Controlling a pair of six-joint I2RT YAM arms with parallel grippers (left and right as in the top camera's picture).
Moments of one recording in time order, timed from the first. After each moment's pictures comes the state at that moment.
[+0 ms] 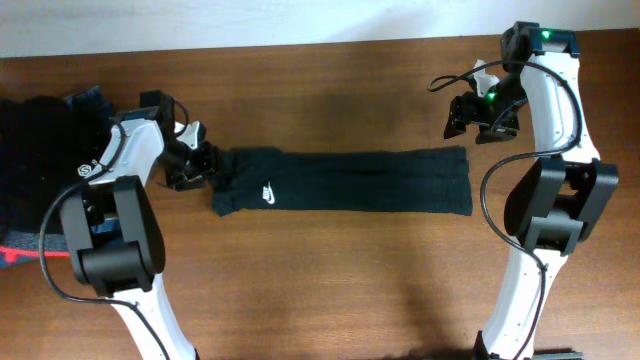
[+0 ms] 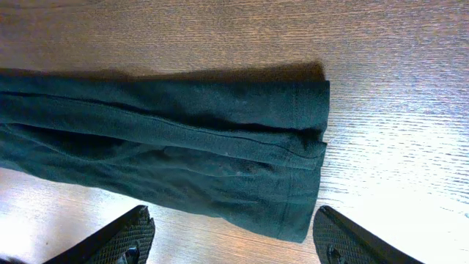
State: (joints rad) left arm 0.09 2.18 1.60 -0.95 0.33 -0.08; right arm -0.16 2.32 2.22 -1.54 -0.29 -0.11
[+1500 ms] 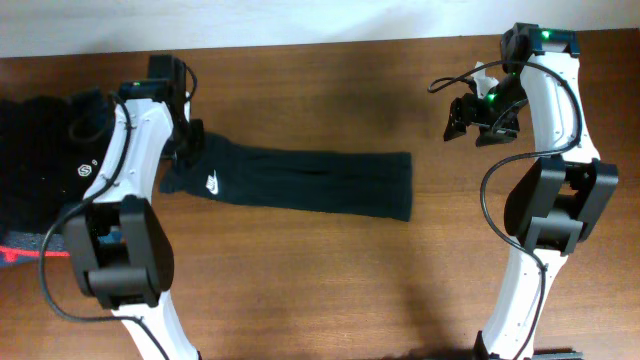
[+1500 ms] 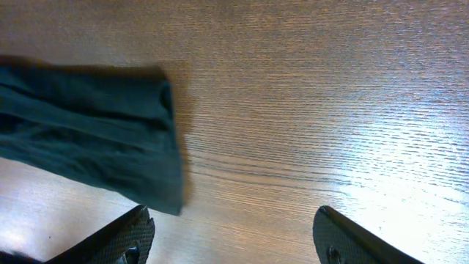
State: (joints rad) left arm 0.00 2.07 1.79 -1.10 -0.19 -0.08; right arm -0.16 2.32 2.22 -1.56 -0.29 -0.11
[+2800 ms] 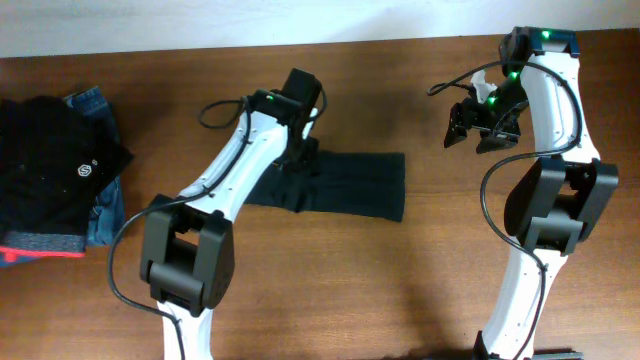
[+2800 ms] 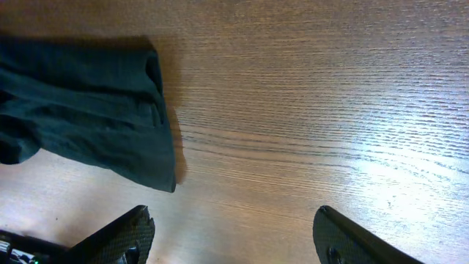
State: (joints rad) left arm -0.46 2.12 1.80 -1.07 -0.07 -0.11; right arm -0.16 2.32 2.22 -1.63 -0.29 -0.11
